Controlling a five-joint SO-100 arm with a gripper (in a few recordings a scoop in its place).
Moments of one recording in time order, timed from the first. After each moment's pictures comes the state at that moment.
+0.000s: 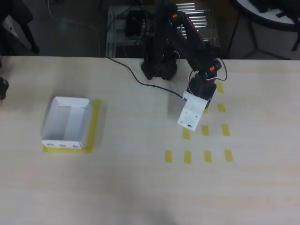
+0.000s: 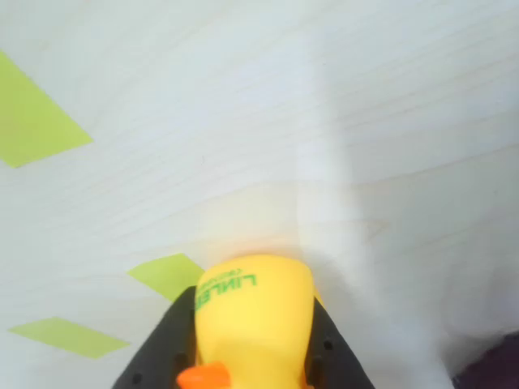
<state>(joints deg) -43.7 87.5 114.8 68.0 -26.3</state>
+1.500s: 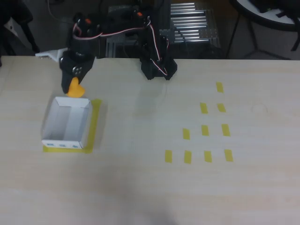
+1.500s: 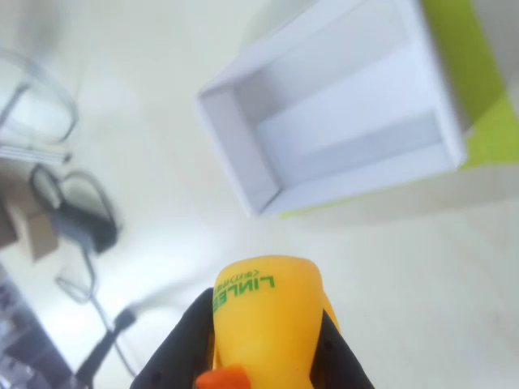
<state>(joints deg) 48.5 88.1 67.7 78.9 -16.3</state>
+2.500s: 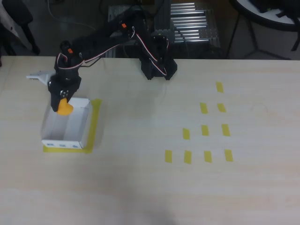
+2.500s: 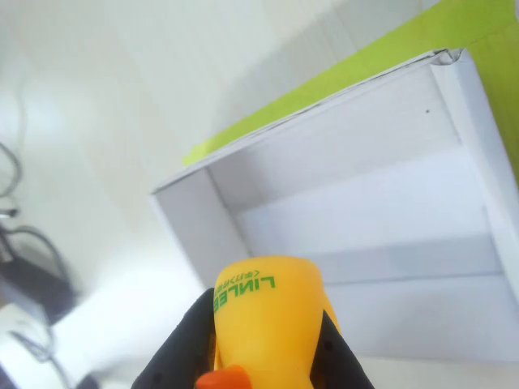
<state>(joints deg) 51.5 72.1 71.0 60.7 -21.5</state>
